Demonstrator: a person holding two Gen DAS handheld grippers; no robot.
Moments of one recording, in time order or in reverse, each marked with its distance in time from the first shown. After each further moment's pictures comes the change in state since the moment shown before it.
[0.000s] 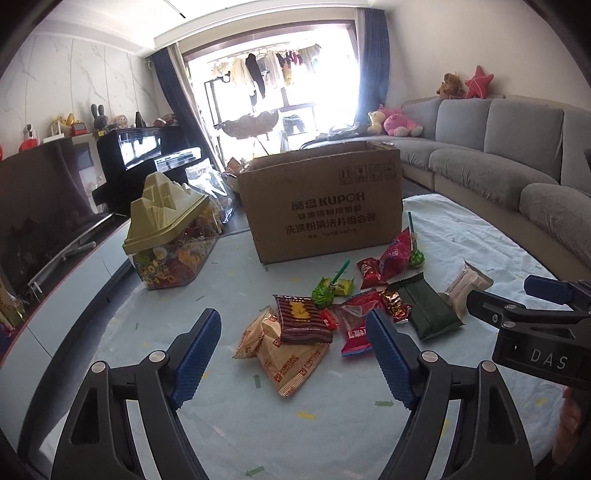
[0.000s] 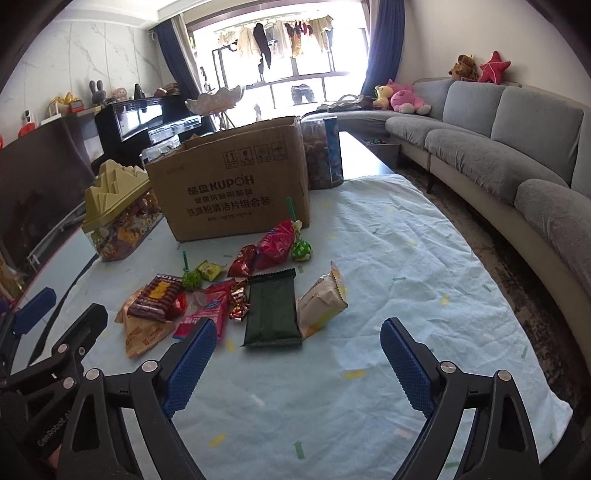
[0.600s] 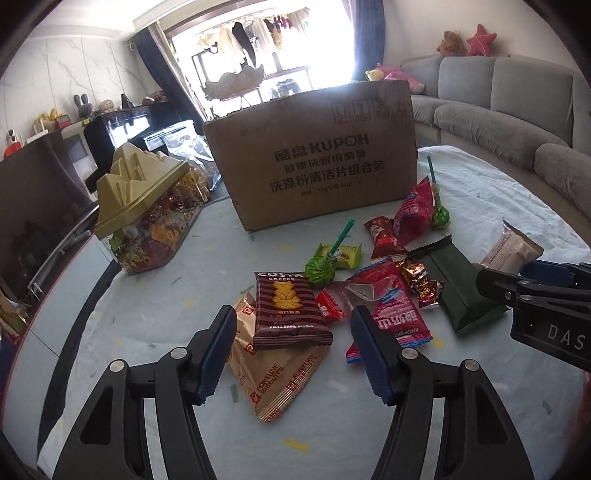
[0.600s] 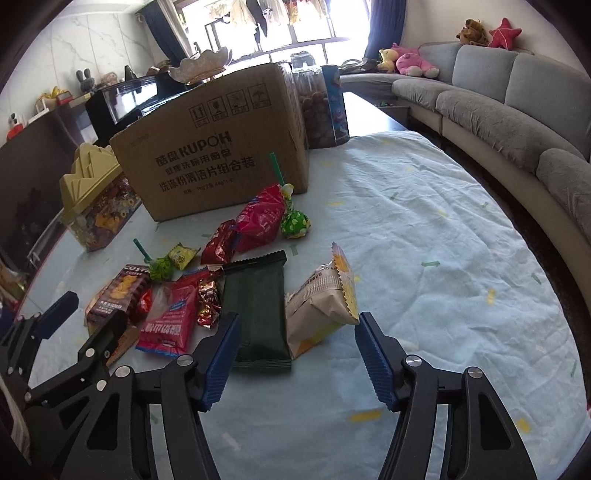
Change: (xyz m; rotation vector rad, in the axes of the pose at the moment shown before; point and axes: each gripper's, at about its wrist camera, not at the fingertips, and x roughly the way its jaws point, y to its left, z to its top) left arm 0.068 -0.017 -0.005 0.053 0.158 0.027; right arm 0.067 -0.011 0.007 0.032 0.133 0.052
